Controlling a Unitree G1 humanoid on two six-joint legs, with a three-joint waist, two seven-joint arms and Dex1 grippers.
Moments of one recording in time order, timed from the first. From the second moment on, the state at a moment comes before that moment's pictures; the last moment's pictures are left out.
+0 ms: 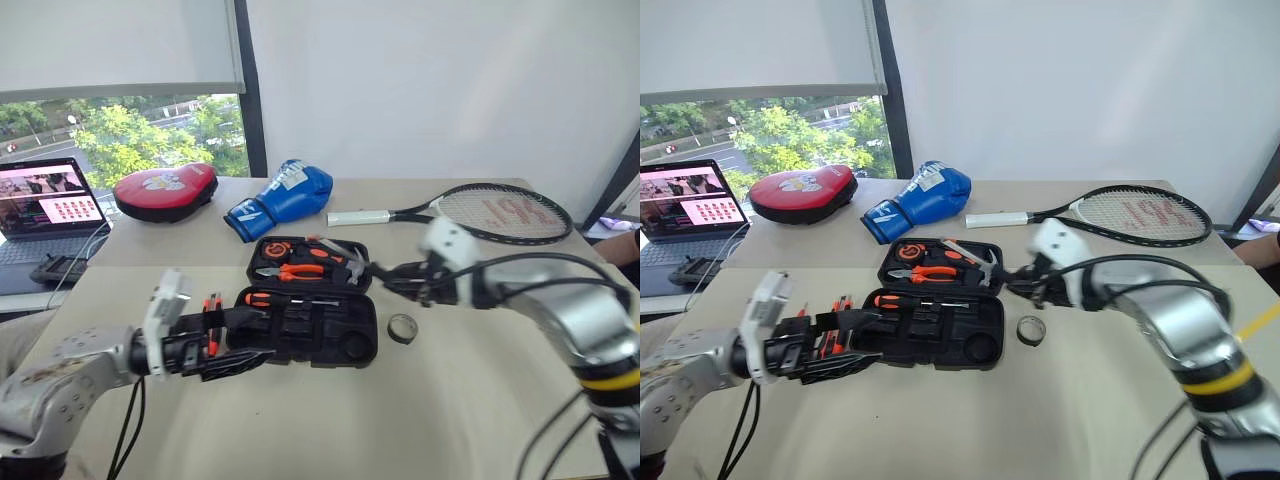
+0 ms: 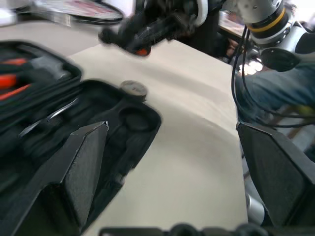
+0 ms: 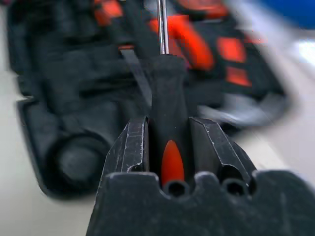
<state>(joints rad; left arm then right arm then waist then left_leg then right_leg) -0.03 0.82 0.37 -0.41 -0.90 0.75 -1.12 -0.80 -0.76 0.41 -0.15 0.35 0.80 0.88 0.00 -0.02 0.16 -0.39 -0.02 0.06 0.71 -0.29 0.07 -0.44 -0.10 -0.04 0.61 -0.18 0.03</state>
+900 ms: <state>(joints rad) 0.10 0.84 0.46 -0.50 -0.94 0.73 -1.03 -0.94 -0.59 0.58 0.22 0.00 0.55 1.19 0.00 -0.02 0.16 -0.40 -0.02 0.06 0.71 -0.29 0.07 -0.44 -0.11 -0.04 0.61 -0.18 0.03</state>
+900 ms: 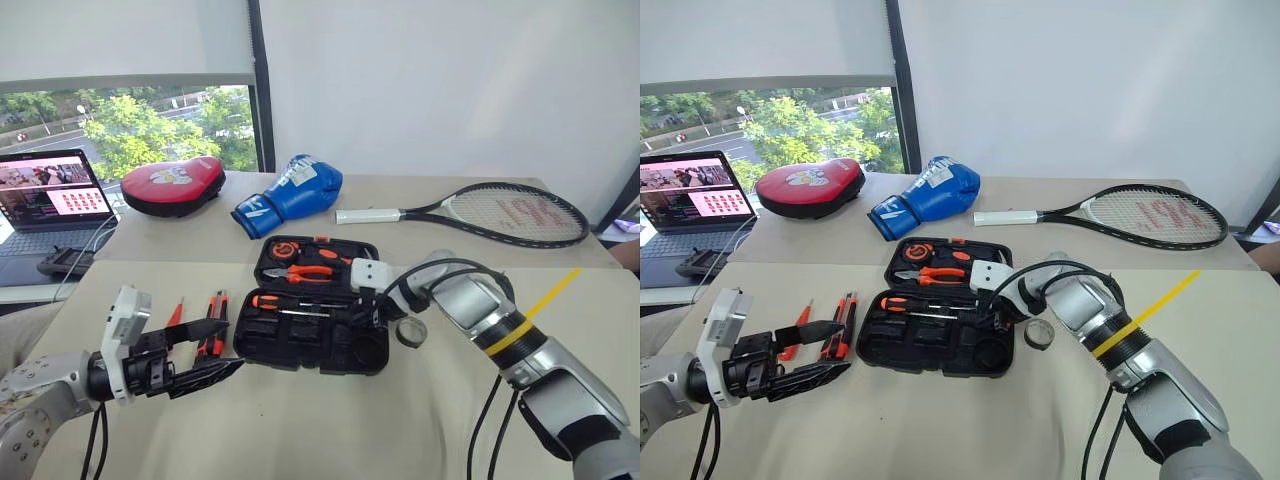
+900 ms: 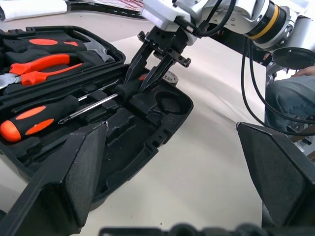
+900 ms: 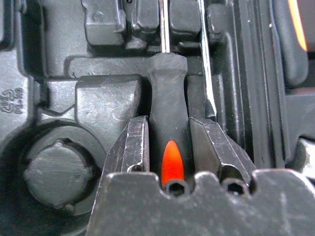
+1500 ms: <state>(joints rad) 0.14 0.82 0.47 -0.52 -0.94 0.72 -1.00 -0.86 -0.52 0.28 0.16 0.16 0.49 1.21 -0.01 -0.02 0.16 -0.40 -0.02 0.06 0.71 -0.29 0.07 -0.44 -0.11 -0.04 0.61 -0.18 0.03</state>
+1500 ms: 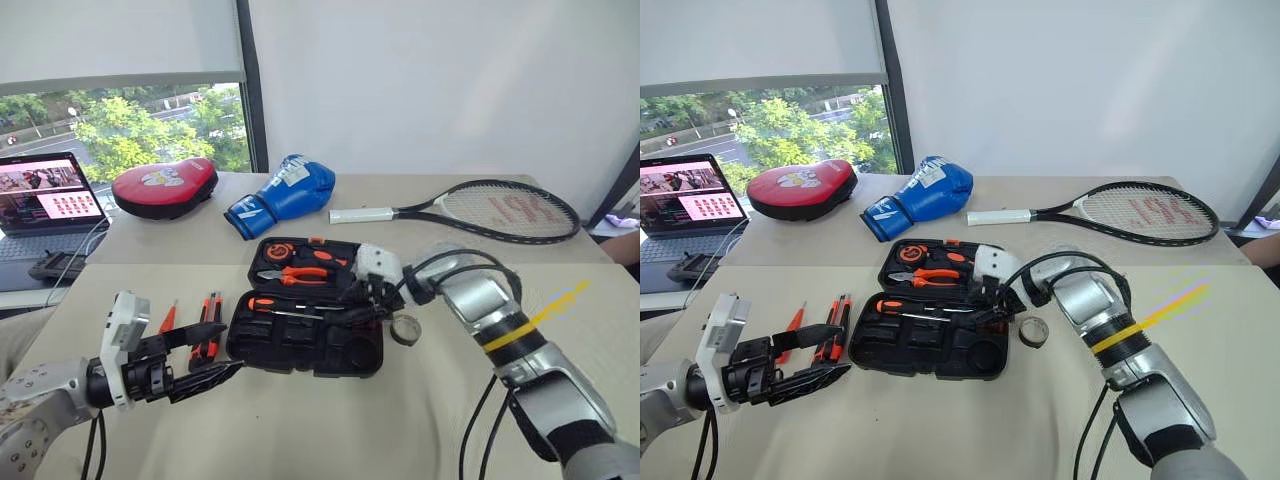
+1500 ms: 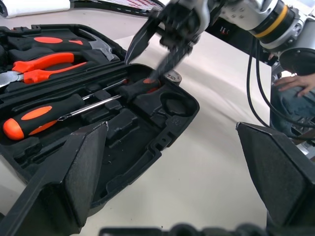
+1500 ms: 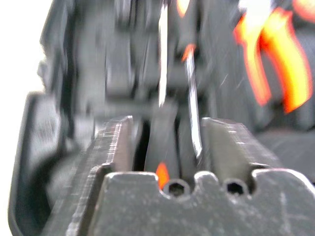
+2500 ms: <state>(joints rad) 0.18 0.75 0.49 -0.43 -0.84 0.61 -0.92 -0.48 -0.51 0.37 -0.09 -0.08 0.26 0.84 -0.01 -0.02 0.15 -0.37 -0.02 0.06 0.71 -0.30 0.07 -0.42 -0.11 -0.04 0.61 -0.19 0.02</state>
